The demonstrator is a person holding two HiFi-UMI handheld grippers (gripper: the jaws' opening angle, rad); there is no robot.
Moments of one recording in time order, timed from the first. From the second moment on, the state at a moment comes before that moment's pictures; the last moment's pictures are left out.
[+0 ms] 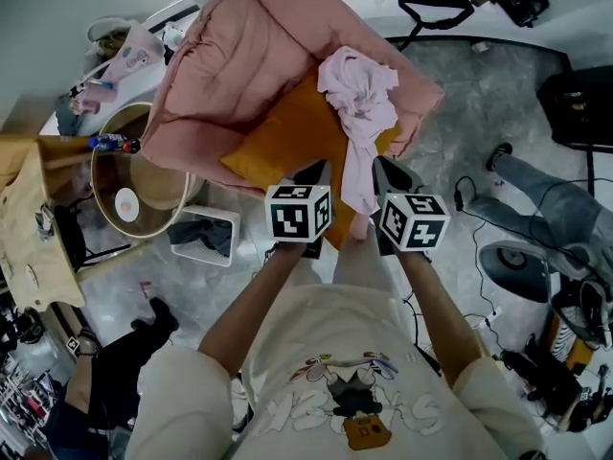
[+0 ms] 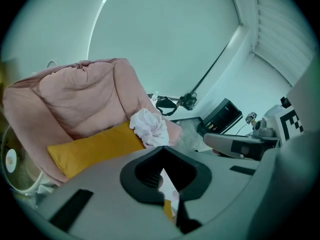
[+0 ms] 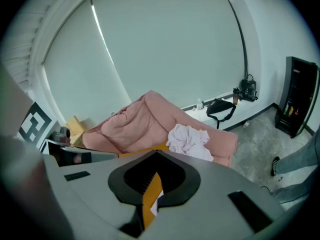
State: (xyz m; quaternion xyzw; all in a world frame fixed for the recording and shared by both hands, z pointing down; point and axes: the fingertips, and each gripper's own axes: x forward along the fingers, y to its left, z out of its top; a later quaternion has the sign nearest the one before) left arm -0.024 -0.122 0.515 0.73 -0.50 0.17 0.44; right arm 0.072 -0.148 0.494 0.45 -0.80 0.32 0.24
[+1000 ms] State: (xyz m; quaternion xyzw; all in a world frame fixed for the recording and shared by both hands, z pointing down) left arm -0.058 0.005 0.405 0.80 -0.47 0.14 0.34; right arm -0.012 0.011 0.421 0.45 -0.82 0.29 0.19
